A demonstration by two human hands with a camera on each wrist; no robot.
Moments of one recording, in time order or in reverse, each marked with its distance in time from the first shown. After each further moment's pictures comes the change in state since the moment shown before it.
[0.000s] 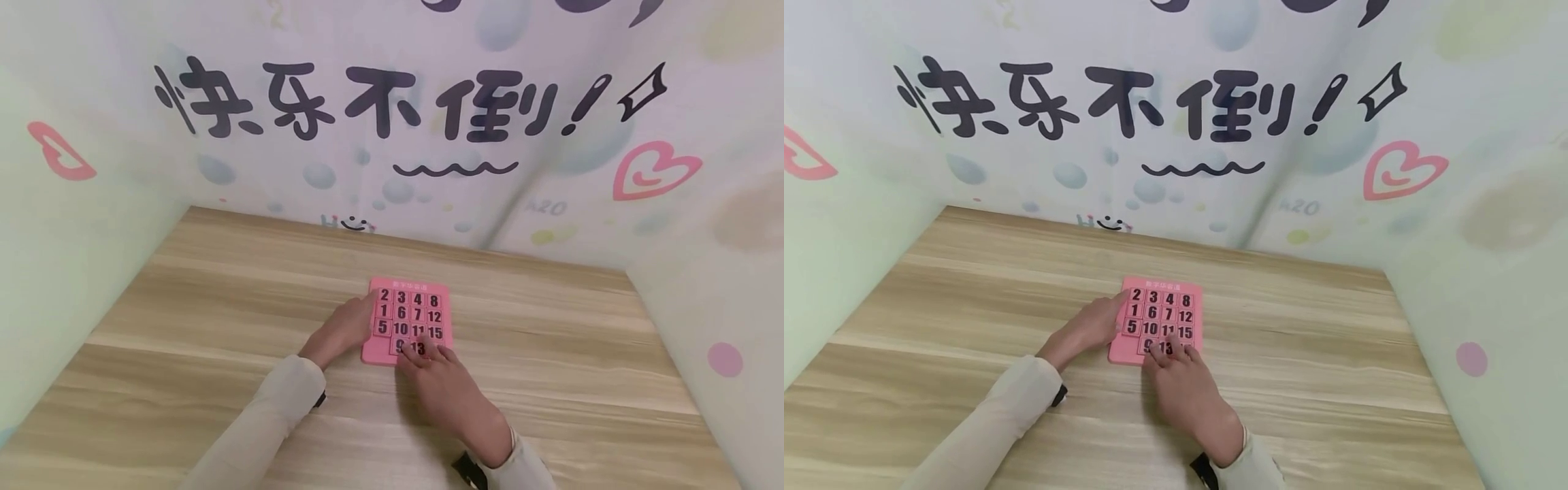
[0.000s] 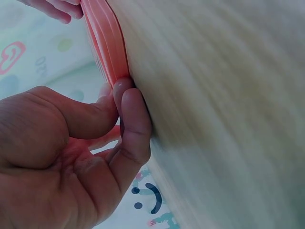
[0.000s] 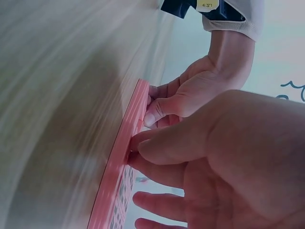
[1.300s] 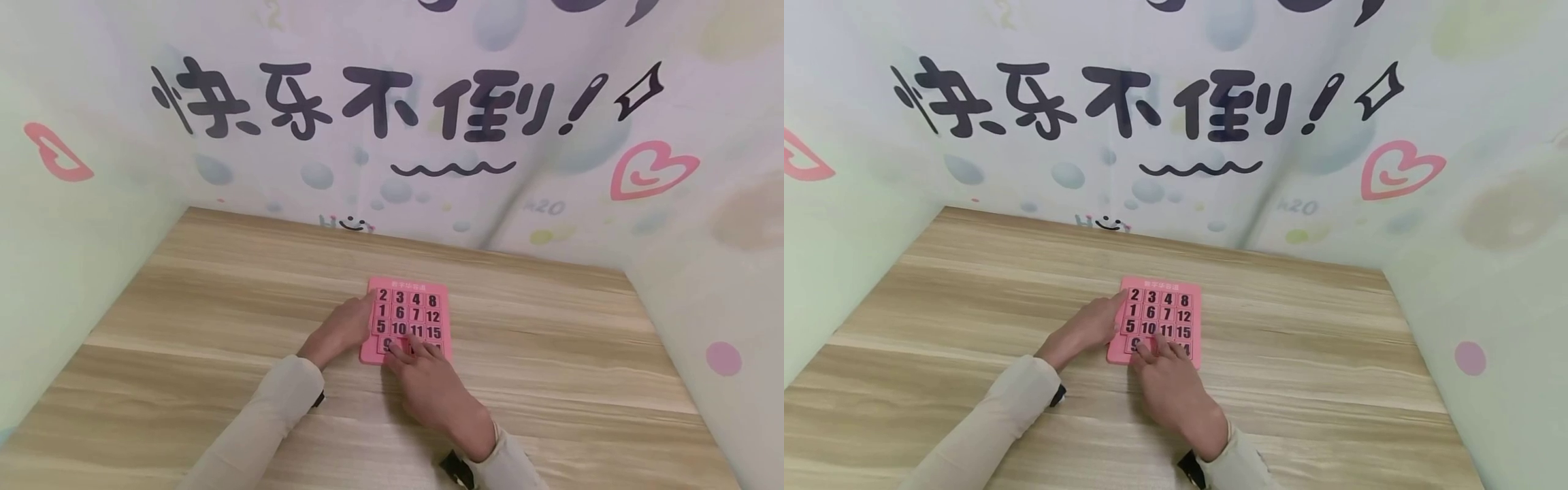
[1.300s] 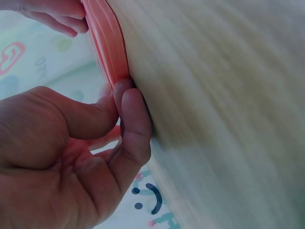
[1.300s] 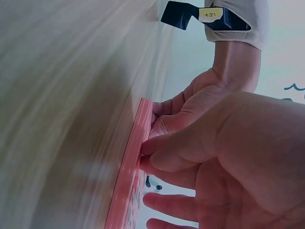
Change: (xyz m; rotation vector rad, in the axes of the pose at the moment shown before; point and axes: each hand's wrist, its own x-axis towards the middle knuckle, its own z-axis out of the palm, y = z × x) left_hand 0.004 -0.001 0.001 0.010 -0.005 0.004; right_hand 0.013 -0.011 0.000 0.028 -0.023 0.005
